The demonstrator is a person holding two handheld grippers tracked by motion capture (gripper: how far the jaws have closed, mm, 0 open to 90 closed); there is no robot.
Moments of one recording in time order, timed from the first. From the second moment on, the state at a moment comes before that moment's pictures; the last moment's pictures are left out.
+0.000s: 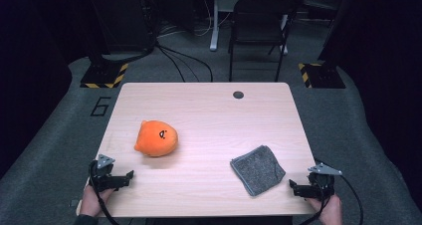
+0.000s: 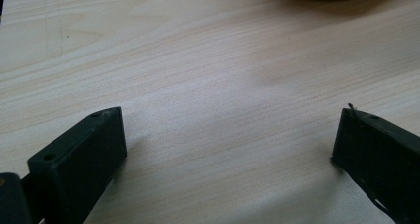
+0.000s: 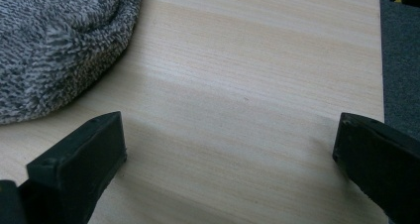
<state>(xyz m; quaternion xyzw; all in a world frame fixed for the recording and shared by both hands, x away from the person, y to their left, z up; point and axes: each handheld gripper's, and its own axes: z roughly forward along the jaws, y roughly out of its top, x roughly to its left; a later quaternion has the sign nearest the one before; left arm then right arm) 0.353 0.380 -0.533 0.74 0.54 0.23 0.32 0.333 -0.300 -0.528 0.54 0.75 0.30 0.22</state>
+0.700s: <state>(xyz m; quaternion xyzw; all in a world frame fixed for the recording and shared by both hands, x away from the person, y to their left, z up) 0.352 0.381 -0.533 0.74 0.54 0.23 0.32 0.332 -0.292 -0.515 0.55 0.76 0.27 0.22</state>
